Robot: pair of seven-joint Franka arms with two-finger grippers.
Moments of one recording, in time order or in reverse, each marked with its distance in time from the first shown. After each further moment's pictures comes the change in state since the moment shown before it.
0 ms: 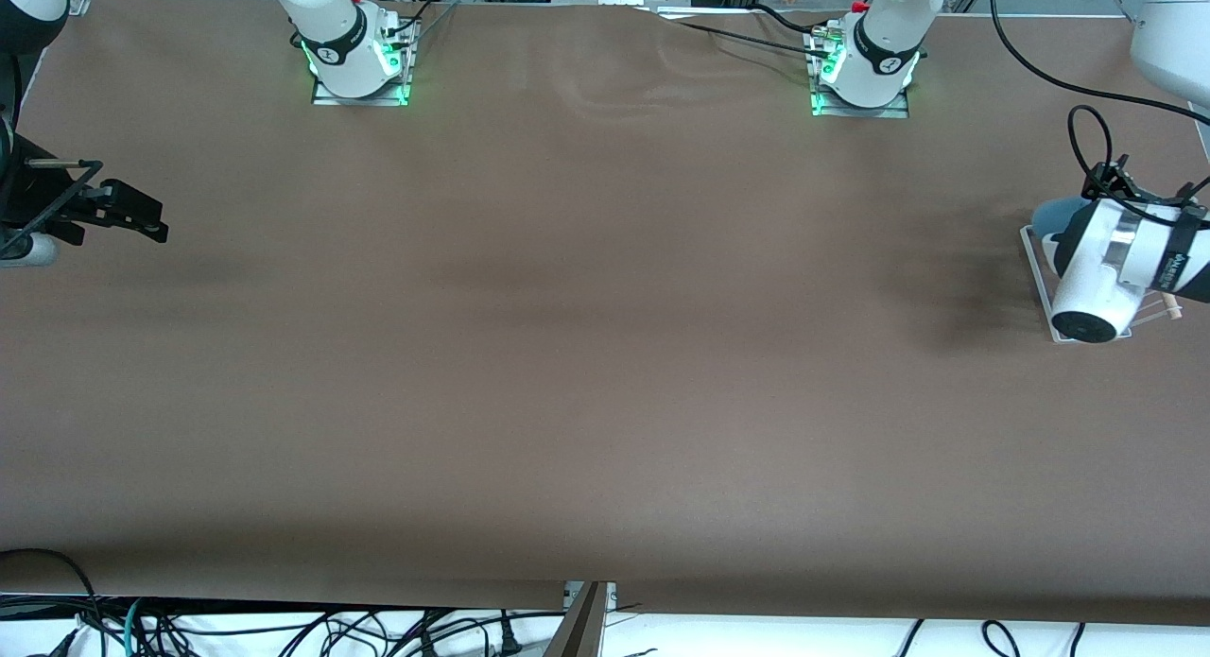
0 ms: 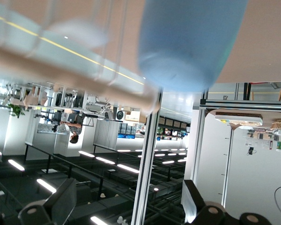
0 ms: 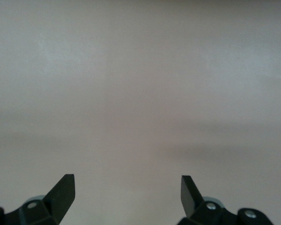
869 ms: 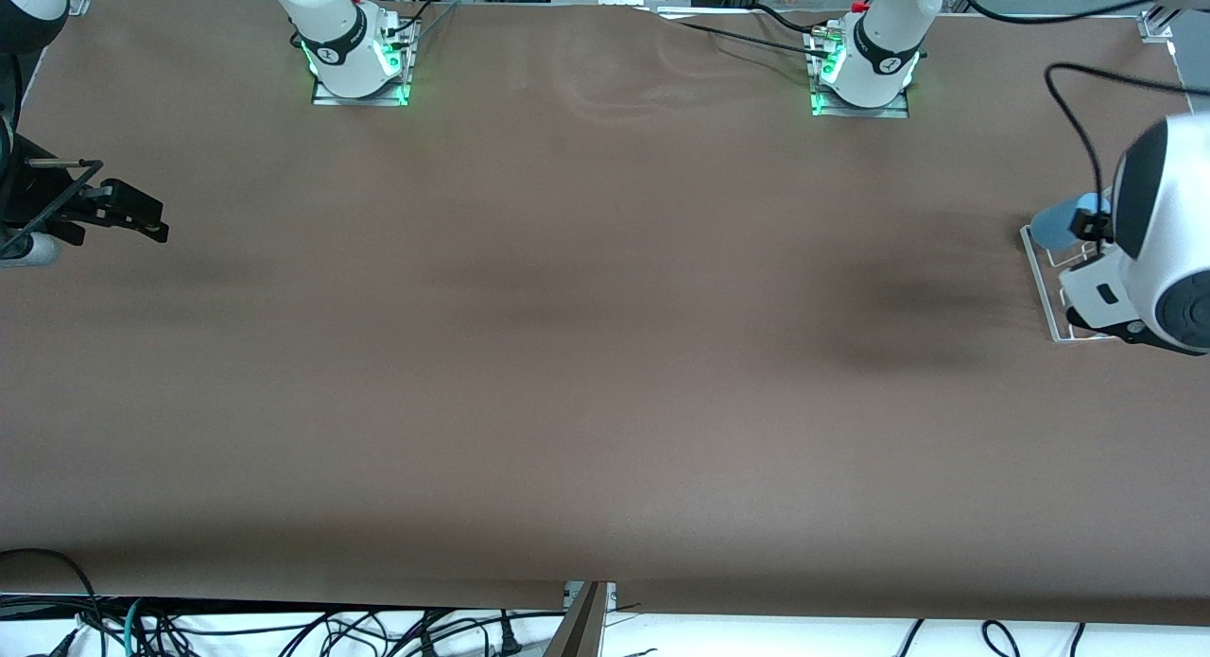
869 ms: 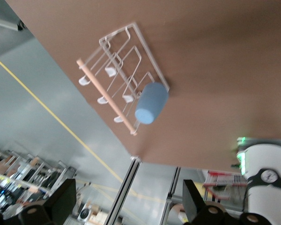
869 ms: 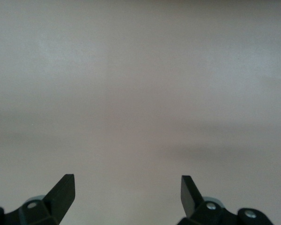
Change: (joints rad) left arm -0.352 -0.013 -0.015 0.676 -0.316 -0.109 -0.150; right arm 0.000 0.000 0.001 0.001 0.001 0.000 -0.002
